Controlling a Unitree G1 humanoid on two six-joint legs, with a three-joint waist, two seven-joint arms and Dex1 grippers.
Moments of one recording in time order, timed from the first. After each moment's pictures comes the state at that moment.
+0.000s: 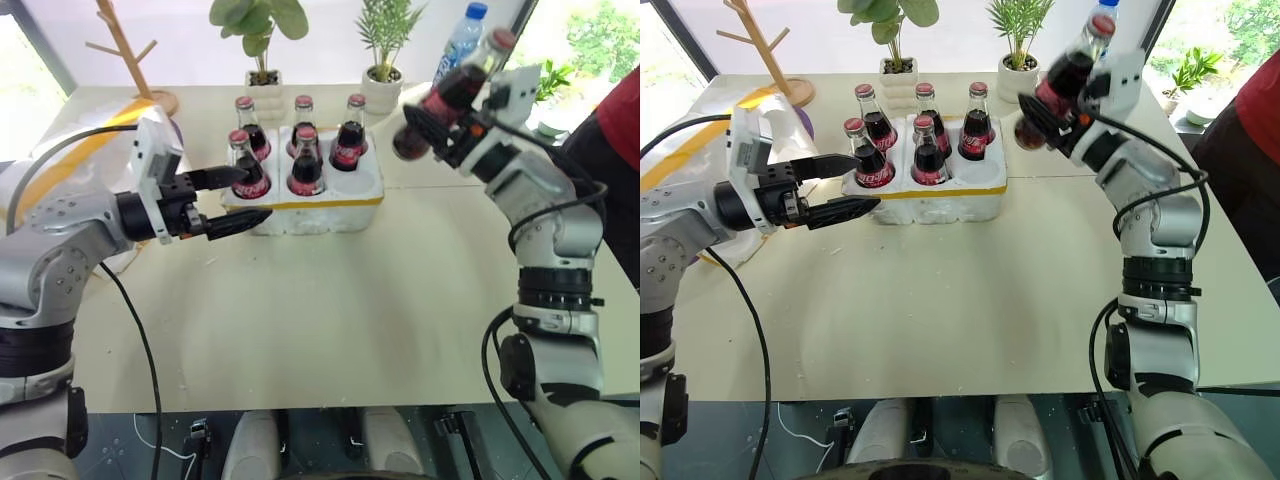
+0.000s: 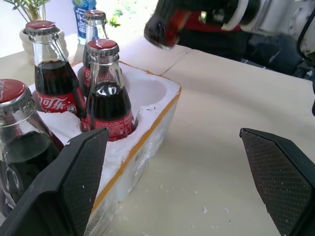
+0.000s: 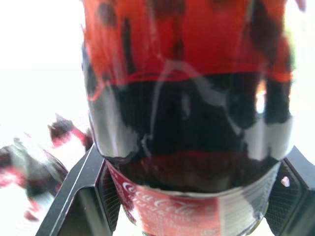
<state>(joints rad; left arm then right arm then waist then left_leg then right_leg) -0.54 0.80 0.18 -0.25 -0.77 0.78 -0.90 -0.86 -0.43 -0.20 0.15 0.50 0.52 0.57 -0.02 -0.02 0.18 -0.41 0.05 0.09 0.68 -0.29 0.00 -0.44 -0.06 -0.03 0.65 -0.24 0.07</state>
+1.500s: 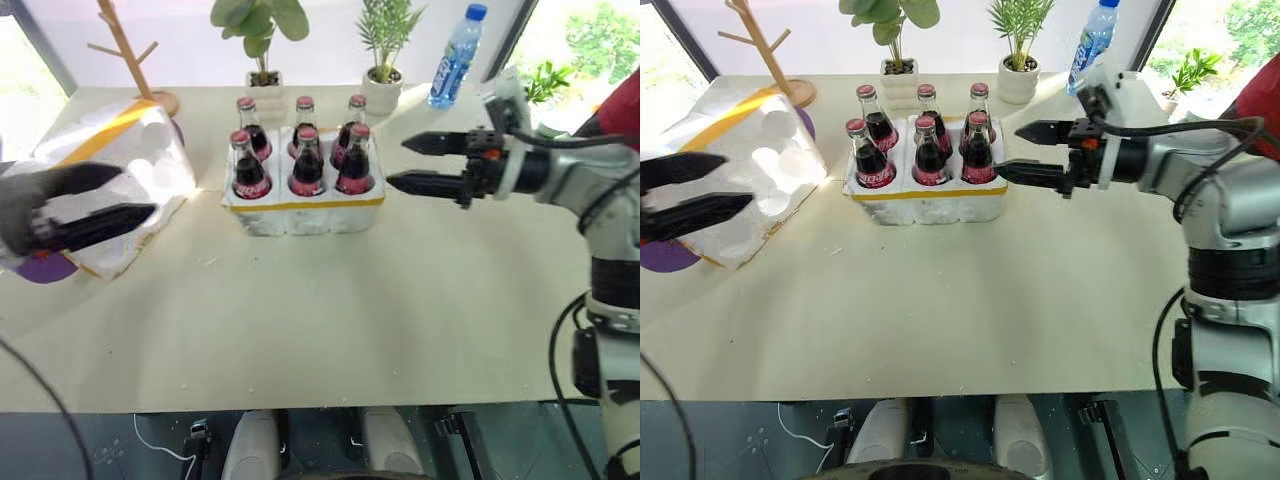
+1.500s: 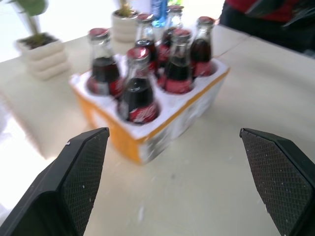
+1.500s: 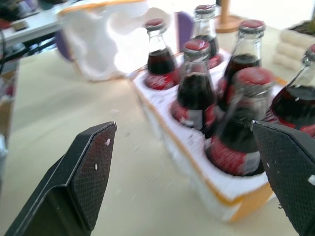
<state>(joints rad) -0.03 1.14 0.85 -0.32 -0.86 0.97 -1.03 -0.86 -0.80 -0.08 -0.07 0.64 0.91 1.11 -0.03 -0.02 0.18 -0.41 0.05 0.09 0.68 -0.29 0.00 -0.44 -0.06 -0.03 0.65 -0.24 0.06</state>
